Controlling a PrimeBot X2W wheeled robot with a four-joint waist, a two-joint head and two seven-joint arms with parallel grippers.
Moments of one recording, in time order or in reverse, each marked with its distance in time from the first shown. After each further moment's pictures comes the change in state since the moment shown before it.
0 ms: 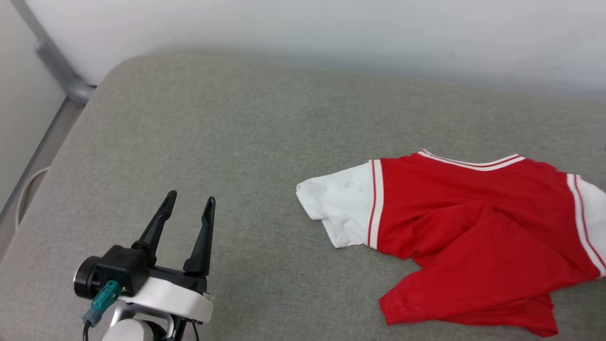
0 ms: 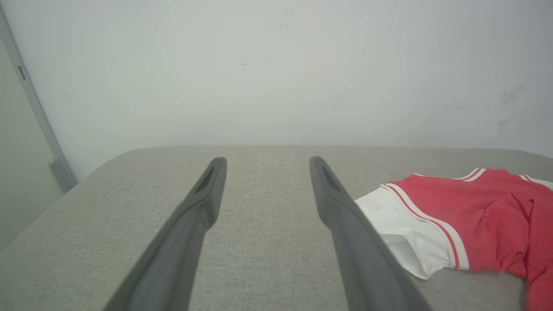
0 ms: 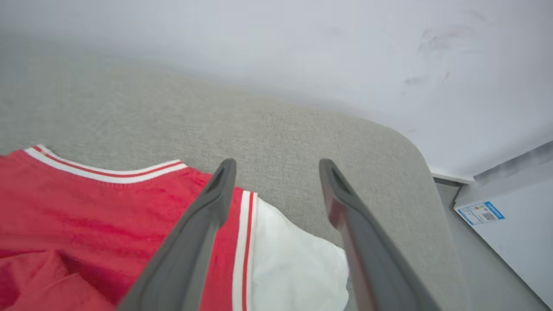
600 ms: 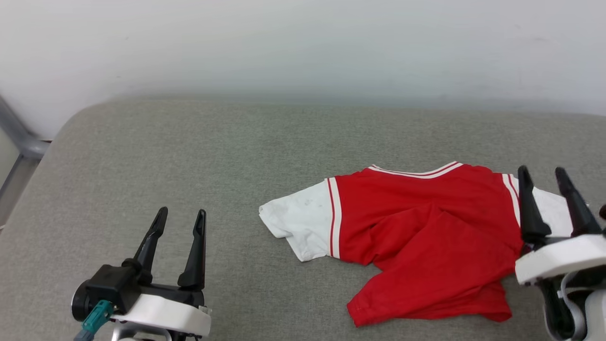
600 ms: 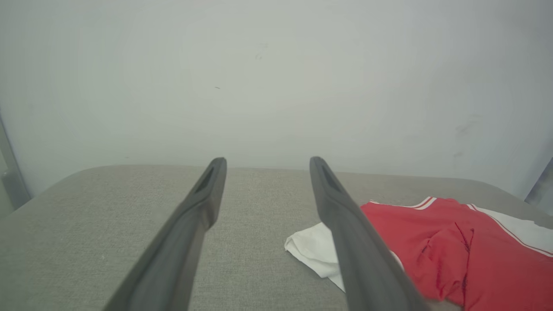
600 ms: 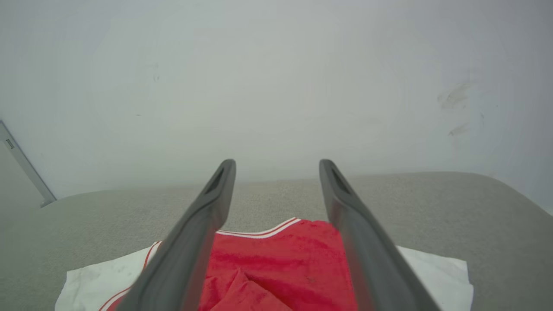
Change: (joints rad) left arm 0.074 -0.062 0.064 -0.037 -0.015 -0.001 0.000; right arm 0.357 0.309 0.033 -0.392 0.228 0.000 -0.463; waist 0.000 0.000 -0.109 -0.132
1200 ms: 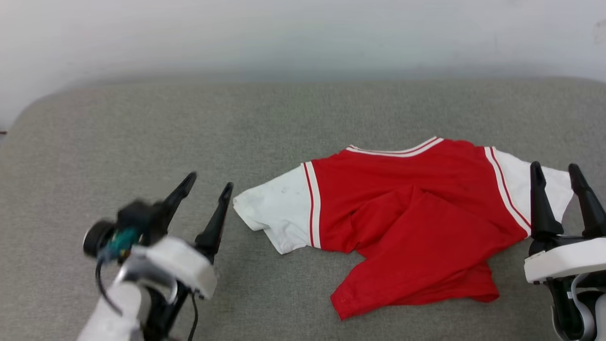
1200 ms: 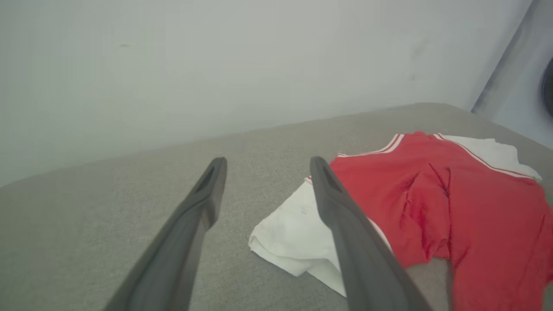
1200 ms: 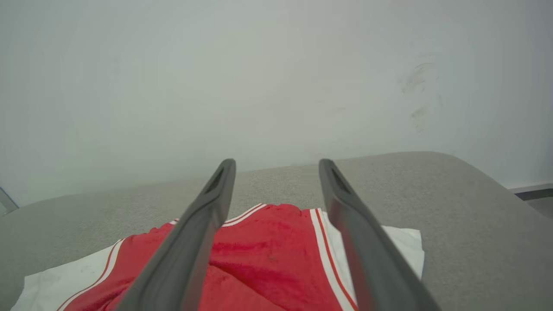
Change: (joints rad) left arm -0.175 0.145 -0.160 0.048 -0.065 0.000 0.180; right arm 0.030 0.007 -0.015 -0.054 0.018 0.000 -0.022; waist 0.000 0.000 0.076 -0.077
